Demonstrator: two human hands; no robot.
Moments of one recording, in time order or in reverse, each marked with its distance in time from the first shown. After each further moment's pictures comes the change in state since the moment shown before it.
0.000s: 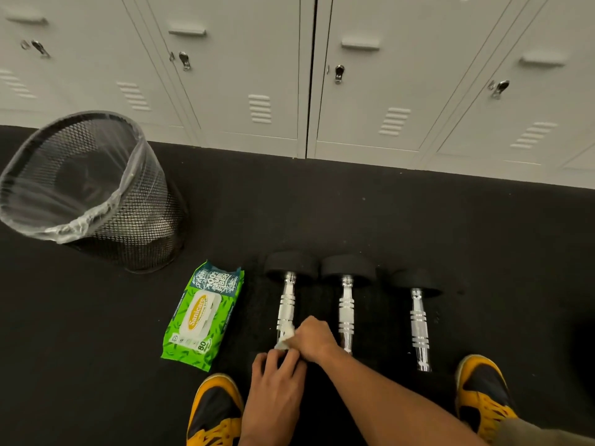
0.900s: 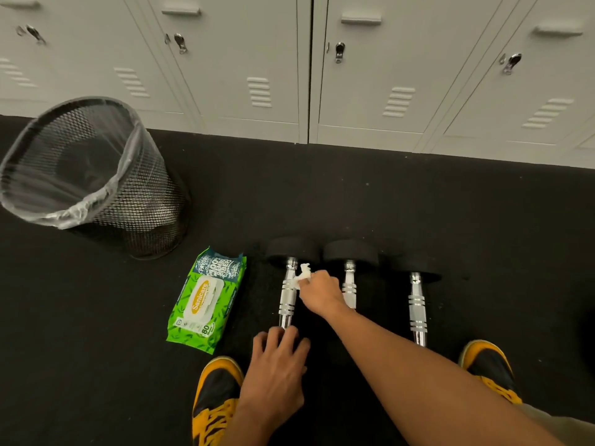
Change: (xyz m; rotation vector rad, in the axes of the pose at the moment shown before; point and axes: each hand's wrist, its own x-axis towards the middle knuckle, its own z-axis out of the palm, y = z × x) left_hand 0.004 -0.004 -0.014 0.011 -0.228 0.025; right_hand 0.003 -0.019 -0.043 0.143 0.194 -0.091
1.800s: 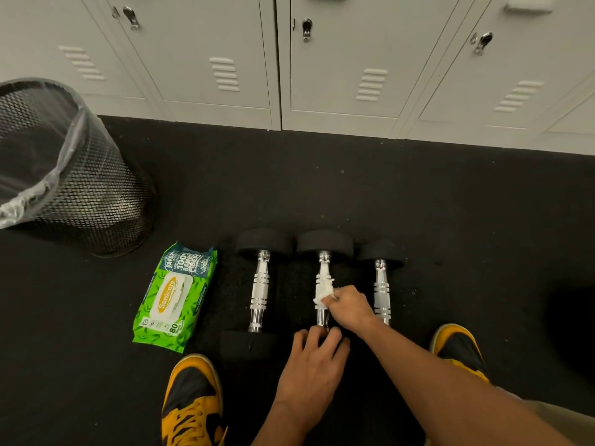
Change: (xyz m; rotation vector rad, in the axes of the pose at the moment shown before) left_hand 0.039 0.089 0.021 -0.007 0.000 0.199; right_hand -0.006 0.100 -0.052 -0.077 -0.021 0.044
